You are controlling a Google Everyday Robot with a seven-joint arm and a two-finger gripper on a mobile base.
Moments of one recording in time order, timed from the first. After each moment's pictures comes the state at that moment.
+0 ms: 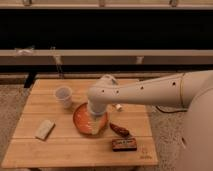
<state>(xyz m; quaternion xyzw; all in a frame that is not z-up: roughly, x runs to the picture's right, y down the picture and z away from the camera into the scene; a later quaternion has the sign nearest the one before) -0.071 0.158 0.736 -0.30 -0.15 -0.07 0.94</state>
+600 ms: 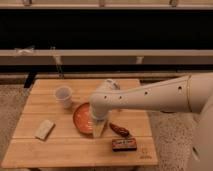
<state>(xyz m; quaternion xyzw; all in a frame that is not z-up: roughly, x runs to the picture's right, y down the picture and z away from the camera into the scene) -0.050 0.182 0.716 -0.30 -0.14 -0.05 0.94</state>
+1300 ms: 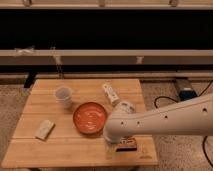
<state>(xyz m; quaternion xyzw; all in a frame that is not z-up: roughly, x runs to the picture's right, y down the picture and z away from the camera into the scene) 0.013 0.272 0.705 -0.32 -0.10 0.01 0.94</state>
